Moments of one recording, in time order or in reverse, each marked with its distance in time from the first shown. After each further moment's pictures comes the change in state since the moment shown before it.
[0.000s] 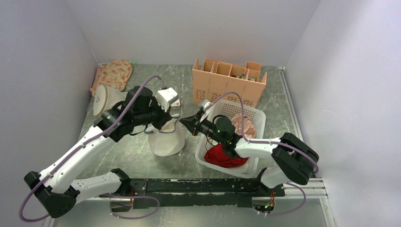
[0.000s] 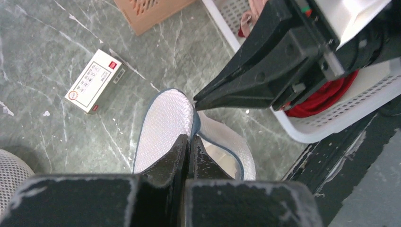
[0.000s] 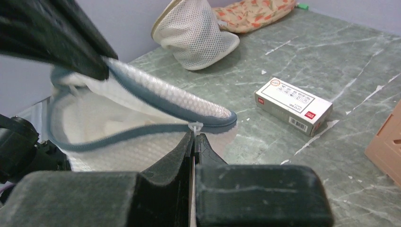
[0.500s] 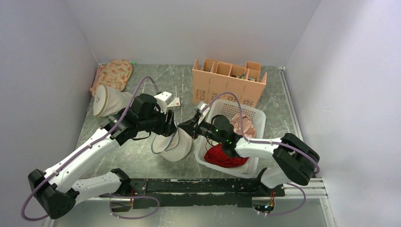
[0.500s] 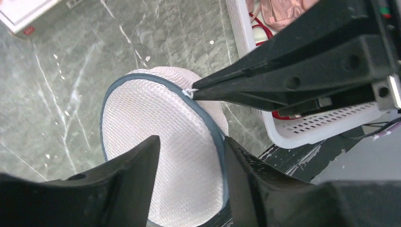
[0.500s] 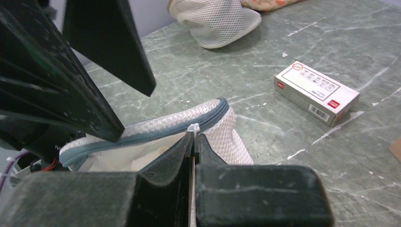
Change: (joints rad) left arm 0.000 -0.019 -0.151 0.024 -0.028 -0.338; right arm 0.000 -0.005 0.011 -0.095 -0.082 -0.016
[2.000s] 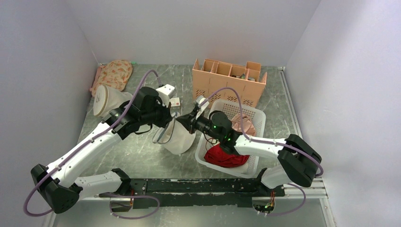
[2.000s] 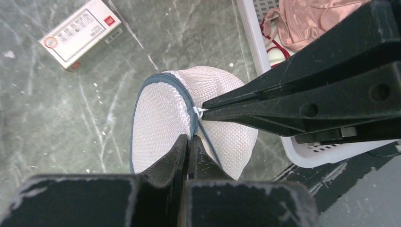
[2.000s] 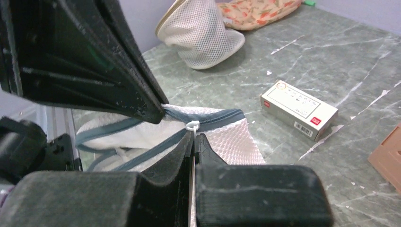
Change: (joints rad) left arm 0.000 0.069 0.081 0.008 -0.073 0.059; right arm 0.021 -0.030 0.082 -0.094 0.074 -0.013
